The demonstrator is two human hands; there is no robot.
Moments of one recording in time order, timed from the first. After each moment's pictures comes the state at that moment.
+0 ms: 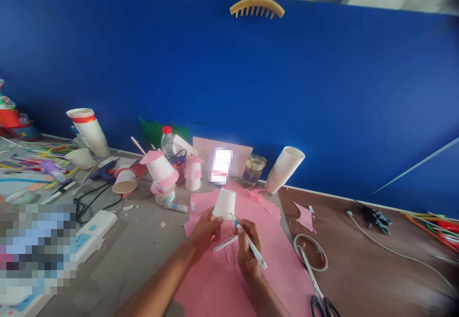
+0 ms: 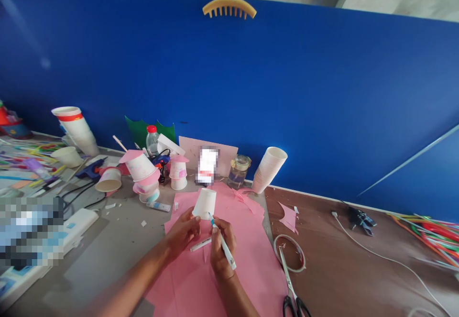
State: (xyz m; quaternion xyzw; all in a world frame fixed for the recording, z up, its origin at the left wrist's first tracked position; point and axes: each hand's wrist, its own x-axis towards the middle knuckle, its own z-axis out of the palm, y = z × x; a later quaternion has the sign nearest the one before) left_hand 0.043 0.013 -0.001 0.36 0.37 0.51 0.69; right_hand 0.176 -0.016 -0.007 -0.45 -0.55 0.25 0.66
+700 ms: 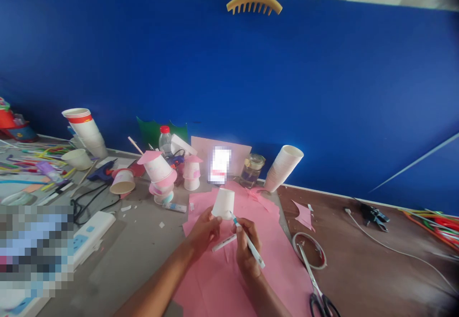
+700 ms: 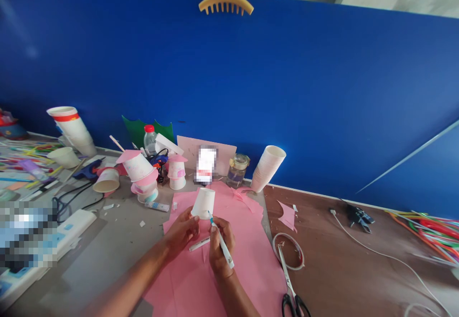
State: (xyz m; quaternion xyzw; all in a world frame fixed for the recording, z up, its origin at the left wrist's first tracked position) left_hand 0.043 0.012 -0.002 0.36 0.38 0.50 0.69; right_hand 0.176 -0.017 -0.002 -0.46 -0.55 0.25 0.65
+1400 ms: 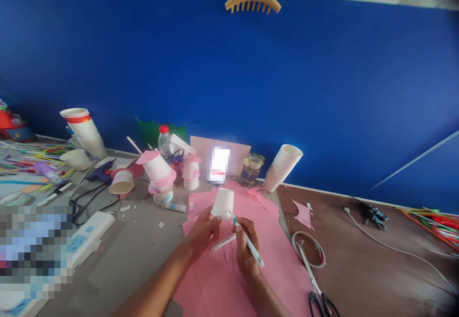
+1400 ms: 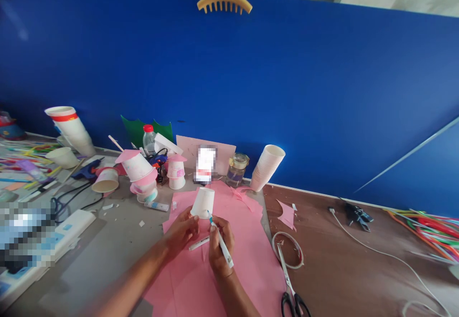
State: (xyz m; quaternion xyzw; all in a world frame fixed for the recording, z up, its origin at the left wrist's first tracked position) left_hand 0.044 0.012 -0.002 0.36 0.39 0.50 0.68; right_hand 0.177 -0.016 -0.004 -0.46 -0.56 0.24 0.65
